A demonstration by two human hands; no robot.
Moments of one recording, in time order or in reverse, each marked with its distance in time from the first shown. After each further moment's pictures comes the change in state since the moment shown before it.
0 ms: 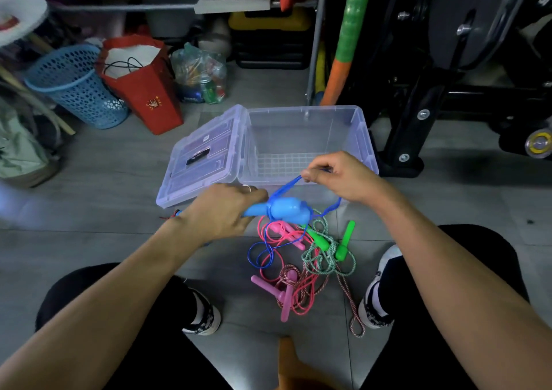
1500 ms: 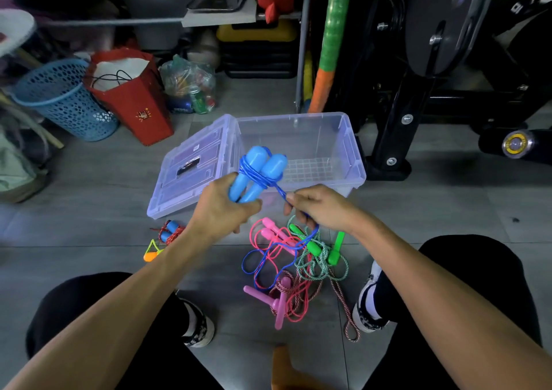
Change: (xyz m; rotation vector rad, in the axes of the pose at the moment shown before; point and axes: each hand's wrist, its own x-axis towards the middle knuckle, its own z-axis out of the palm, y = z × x) left_hand 0.025 0.037 -0.005 -0.718 0.281 -0.777; right_hand -0.026 0.001 0.028 0.272 -0.123 0.189
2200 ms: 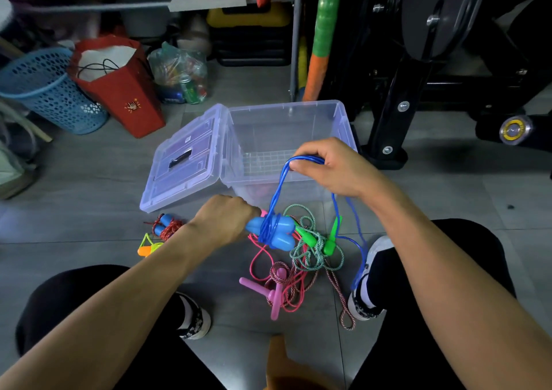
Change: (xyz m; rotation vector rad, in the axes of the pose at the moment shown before) left_hand 0.011 -0.014 0.019 1.249 -0.467 0.457; right_hand -0.006 -0.030 -0.046 -0.258 0.190 -0.246
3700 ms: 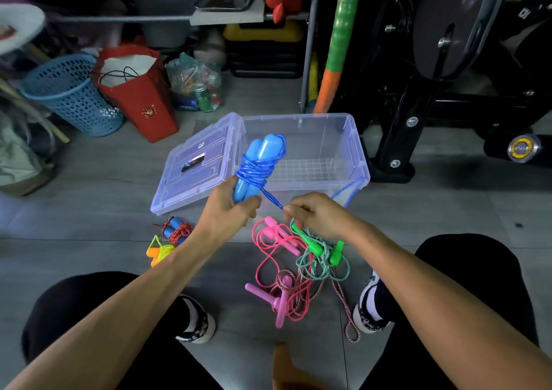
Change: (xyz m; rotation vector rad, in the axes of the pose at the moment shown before) left_hand -0.022 0.000 -0.006 -1.511 0.524 -0.394; right_hand -0.010 0.025 0.069 -0.022 -0.211 0.132
